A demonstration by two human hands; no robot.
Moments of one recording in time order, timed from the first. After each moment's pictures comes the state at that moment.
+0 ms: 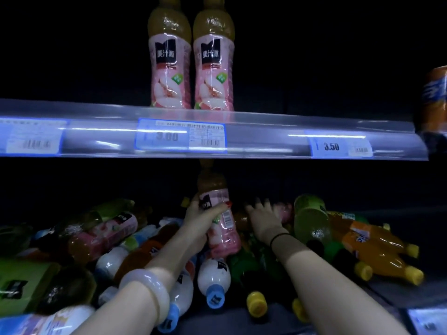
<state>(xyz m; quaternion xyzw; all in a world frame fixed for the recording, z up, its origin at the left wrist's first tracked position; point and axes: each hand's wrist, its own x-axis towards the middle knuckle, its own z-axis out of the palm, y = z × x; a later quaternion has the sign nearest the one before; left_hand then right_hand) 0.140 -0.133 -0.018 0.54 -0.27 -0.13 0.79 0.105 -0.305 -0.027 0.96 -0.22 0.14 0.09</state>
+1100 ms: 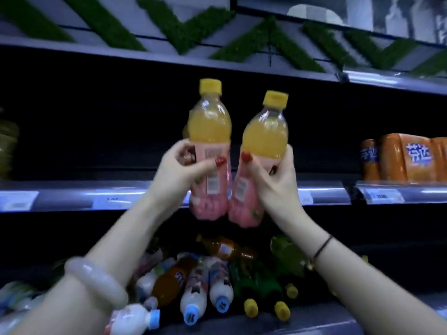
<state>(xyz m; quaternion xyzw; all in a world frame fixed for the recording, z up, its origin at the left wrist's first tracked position) -0.039 0.024 0.156 0.50 -0.48 0.14 0.70 -0.133 -0.125 0.136 0.63 0.25 0.59 -0.45</state>
